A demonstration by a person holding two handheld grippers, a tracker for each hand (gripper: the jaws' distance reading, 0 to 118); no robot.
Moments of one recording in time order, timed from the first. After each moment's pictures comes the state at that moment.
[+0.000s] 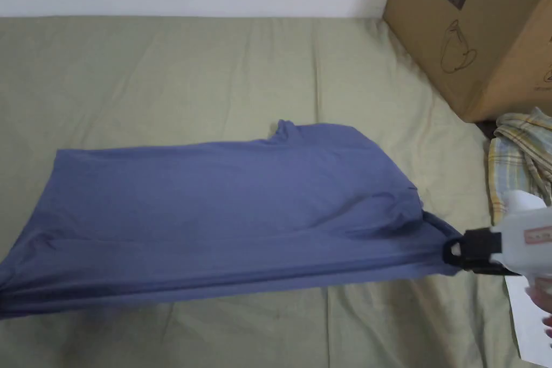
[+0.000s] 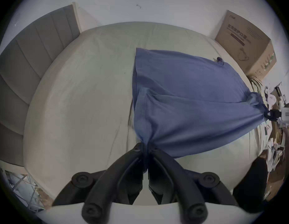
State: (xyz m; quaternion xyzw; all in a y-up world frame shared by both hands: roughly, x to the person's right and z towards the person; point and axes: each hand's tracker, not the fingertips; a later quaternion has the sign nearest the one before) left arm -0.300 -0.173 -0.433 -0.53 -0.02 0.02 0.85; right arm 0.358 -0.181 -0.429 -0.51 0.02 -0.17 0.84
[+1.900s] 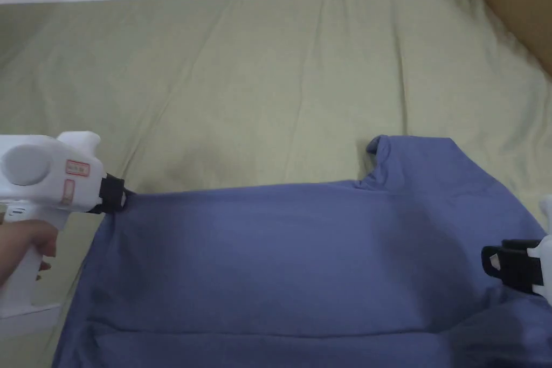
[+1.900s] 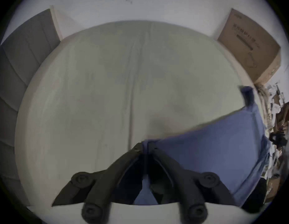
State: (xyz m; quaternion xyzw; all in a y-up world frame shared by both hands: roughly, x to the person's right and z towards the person) left arm -0.300 -0.216 -0.630 -0.51 -0.07 0.03 0.86; right arm 0.243 -0.196 -0.497 -0.49 0.06 -0.04 0.87
